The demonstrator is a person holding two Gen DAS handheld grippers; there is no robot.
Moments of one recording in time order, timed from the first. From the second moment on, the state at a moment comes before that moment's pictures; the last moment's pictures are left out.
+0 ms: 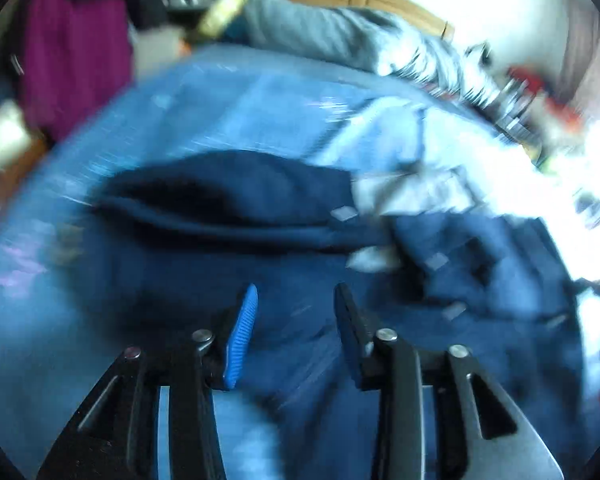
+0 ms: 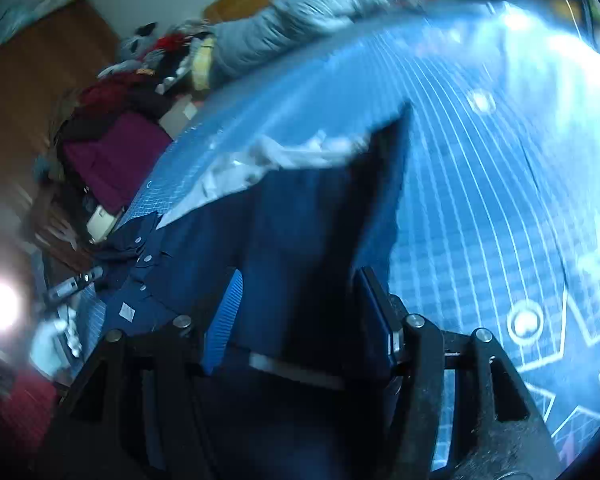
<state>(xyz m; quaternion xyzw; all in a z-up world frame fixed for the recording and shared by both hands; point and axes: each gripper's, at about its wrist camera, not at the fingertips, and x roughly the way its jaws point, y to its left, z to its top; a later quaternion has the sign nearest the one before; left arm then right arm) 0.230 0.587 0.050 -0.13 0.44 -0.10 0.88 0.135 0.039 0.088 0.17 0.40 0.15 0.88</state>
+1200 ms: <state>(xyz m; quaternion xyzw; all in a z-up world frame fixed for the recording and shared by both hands) 0.137 0.629 -0.006 -0.38 0.35 -0.08 0.85 0.327 0.372 0.052 0.25 0.51 0.42 0.71</state>
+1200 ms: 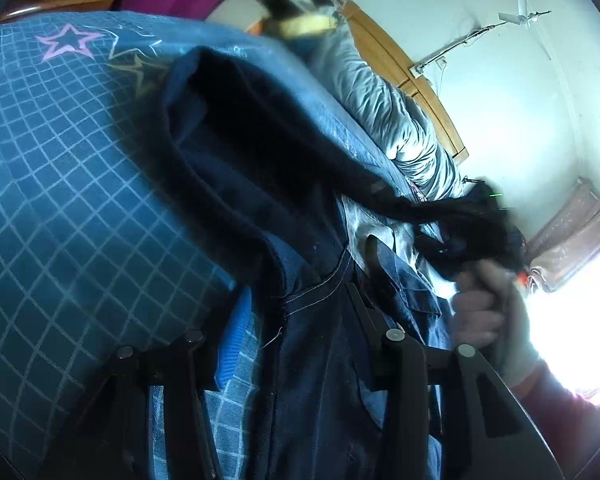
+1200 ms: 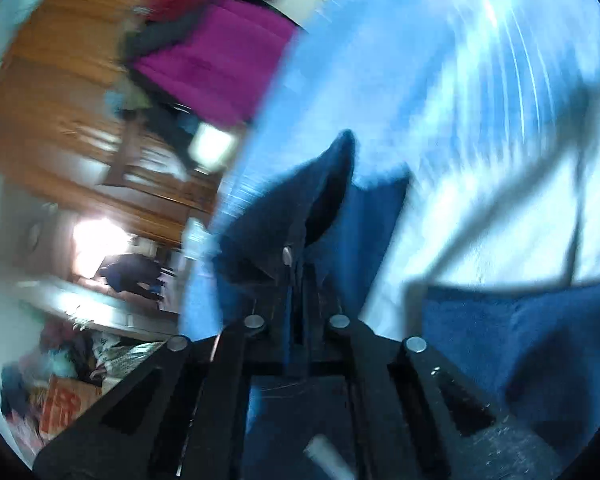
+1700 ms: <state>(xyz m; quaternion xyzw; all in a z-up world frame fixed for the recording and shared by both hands) 0.142 0.608 0.014 -0.35 0.36 -0.07 0.86 0.191 0.048 0.173 0.27 0.38 0.35 0.81</state>
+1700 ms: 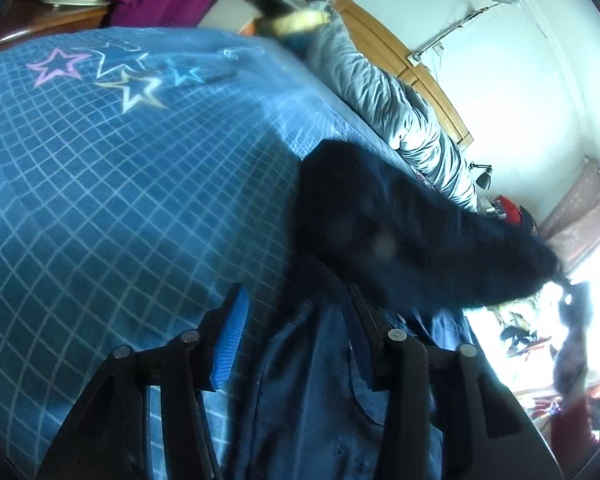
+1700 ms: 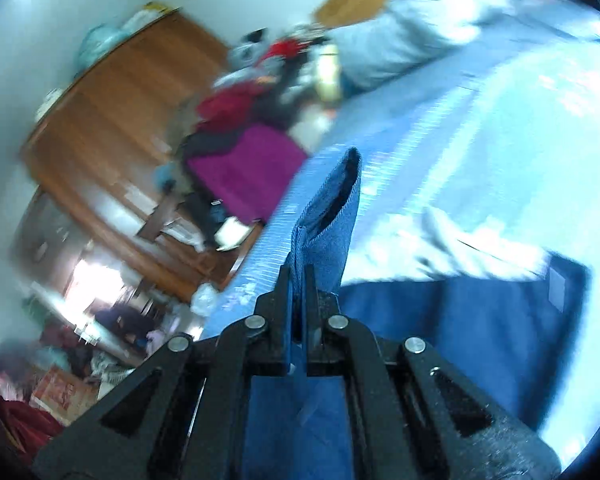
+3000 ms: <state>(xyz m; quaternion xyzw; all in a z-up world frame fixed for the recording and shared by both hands) 0.125 0.616 -0.019 -0.42 0.40 -0.06 0.81 0.151 0.005 0.013 0.24 0.56 0.26 0.75</state>
